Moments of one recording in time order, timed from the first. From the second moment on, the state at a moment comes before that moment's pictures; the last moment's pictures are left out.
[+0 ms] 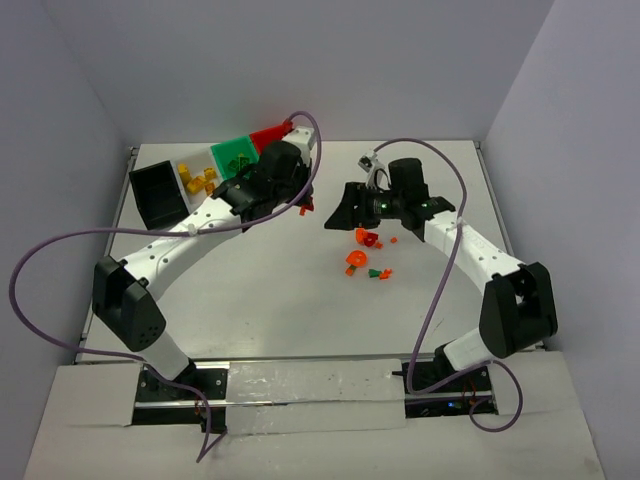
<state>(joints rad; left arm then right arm) -0.74 1.63 1.54 -0.45 -0.19 -0.29 0.34 1.45 1.08 -0.27 -0.69 0.38</state>
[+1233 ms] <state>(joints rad) -0.70 1.60 1.46 -0.44 -0.11 -0.35 0.43 1.56 1.16 -0.03 -0.78 0.54</state>
